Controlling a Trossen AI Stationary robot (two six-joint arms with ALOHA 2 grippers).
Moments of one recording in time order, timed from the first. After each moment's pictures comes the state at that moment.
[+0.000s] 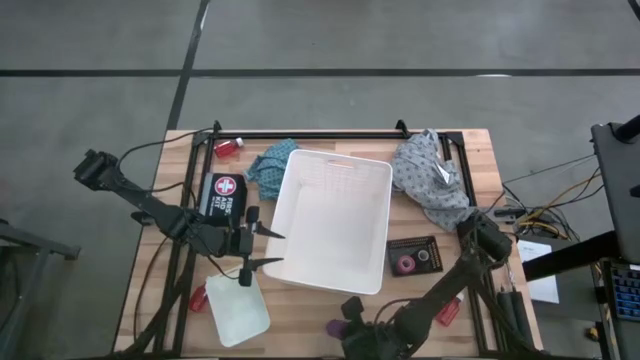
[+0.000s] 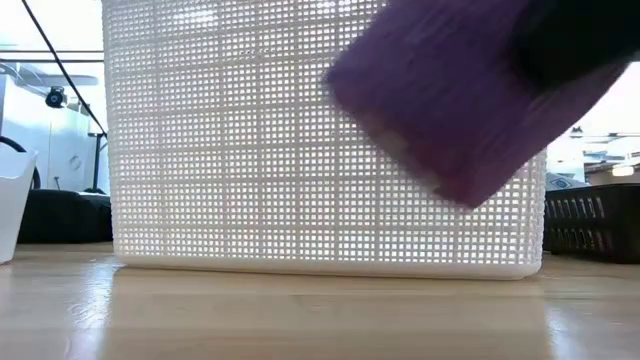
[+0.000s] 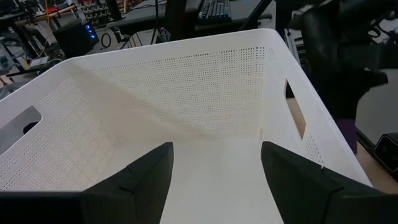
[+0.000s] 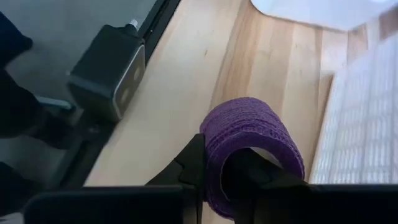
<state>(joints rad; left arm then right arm) -0.52 1.06 0.65 0.06 -0.47 0.02 0.78 2.12 1.53 -0.38 0.49 0.22</state>
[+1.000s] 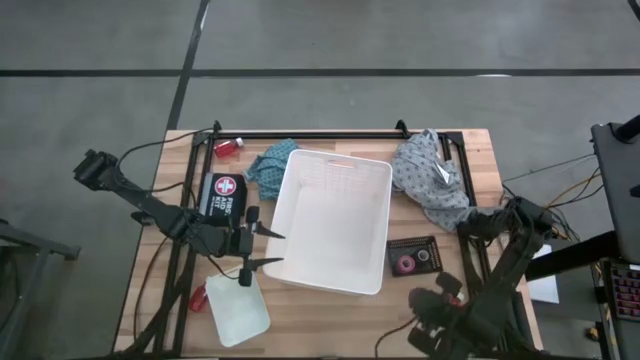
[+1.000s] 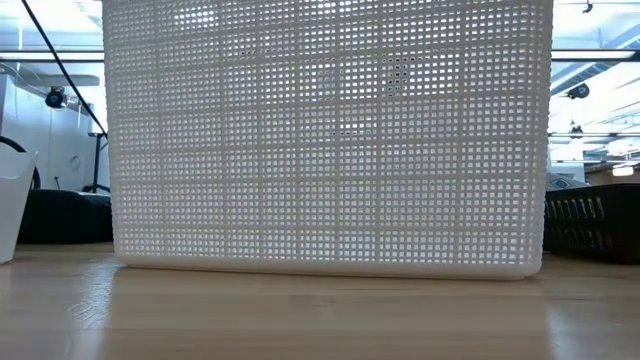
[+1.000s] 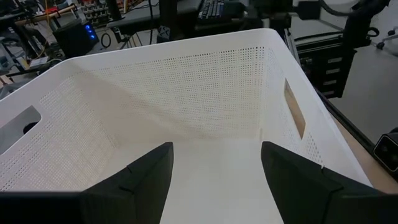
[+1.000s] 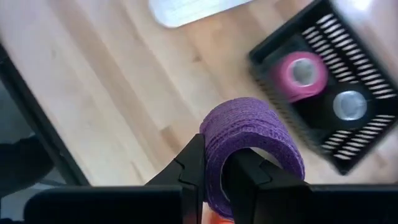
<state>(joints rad) -0.52 1.06 0.65 0.06 -0.47 0.02 0.99 1.80 1.53 -1.34 0.39 1.59</state>
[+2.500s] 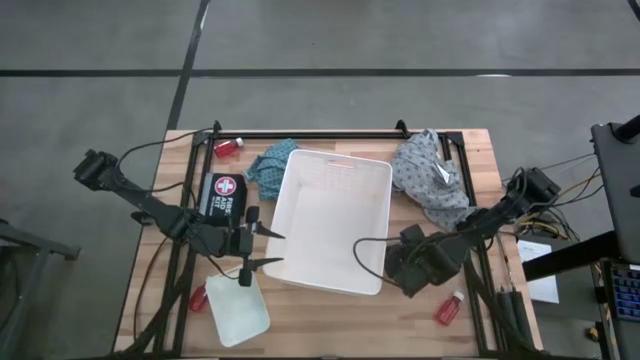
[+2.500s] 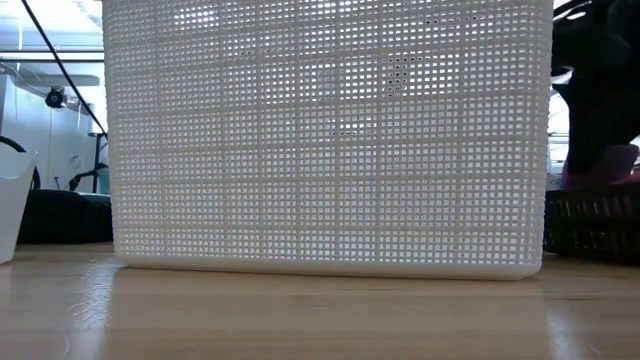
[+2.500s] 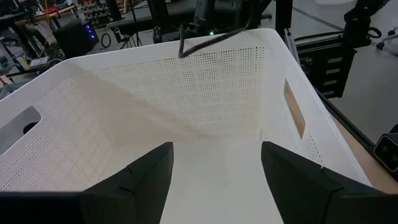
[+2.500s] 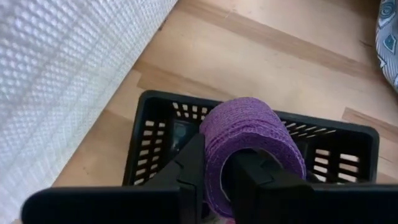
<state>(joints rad) -0.52 1.06 0.65 0.06 -0.47 0.02 0.60 1.54 0.99 -1.07 0.42 1.83</state>
